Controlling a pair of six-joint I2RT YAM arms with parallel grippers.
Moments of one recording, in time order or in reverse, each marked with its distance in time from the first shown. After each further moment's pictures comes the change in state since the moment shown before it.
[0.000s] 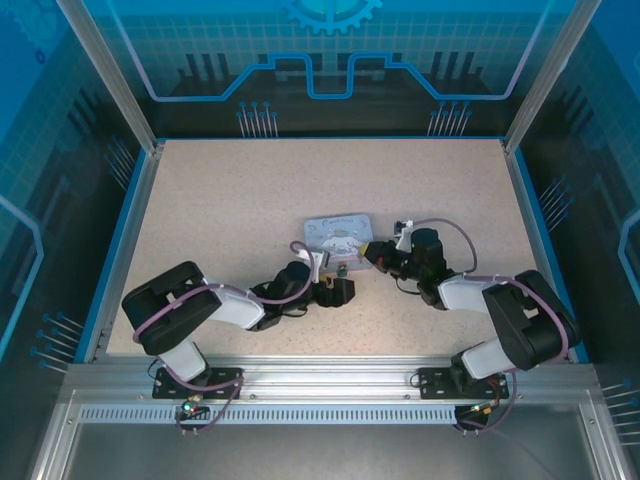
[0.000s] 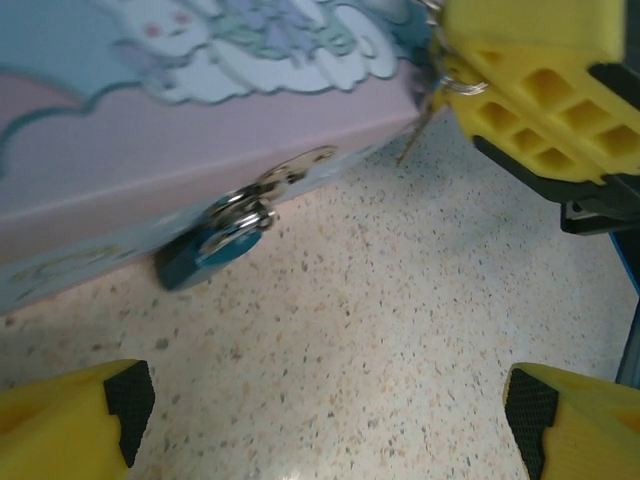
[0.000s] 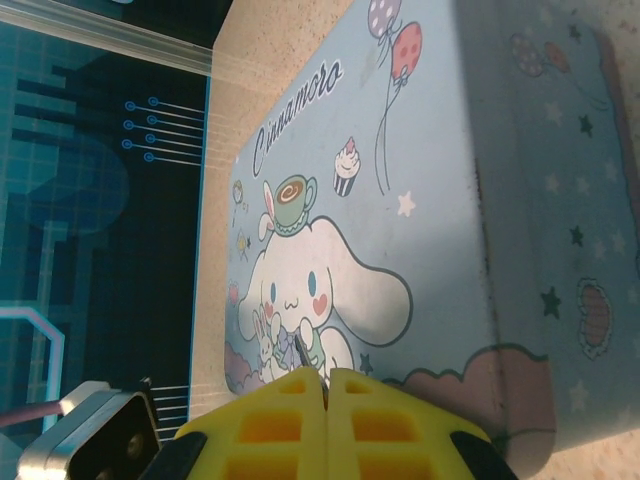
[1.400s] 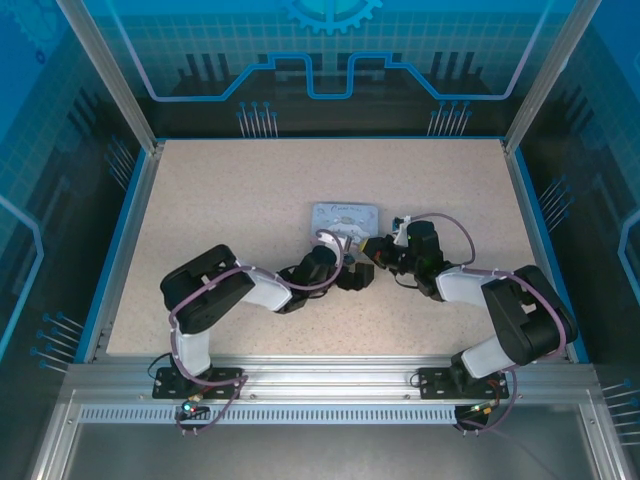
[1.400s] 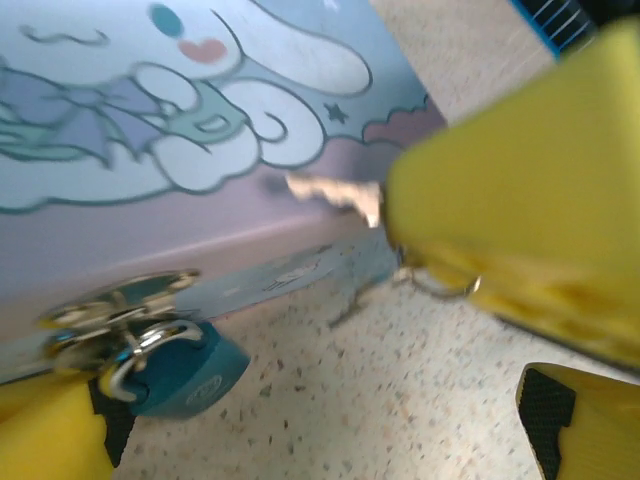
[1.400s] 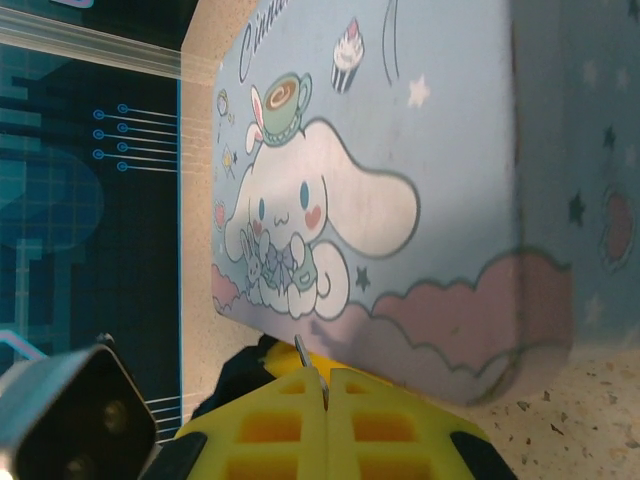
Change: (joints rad) left arm 0.023 0.227 0.246 0.015 -0.090 0.134; right arm -0.004 0.018 0.076 -0.135 0.008 0.006
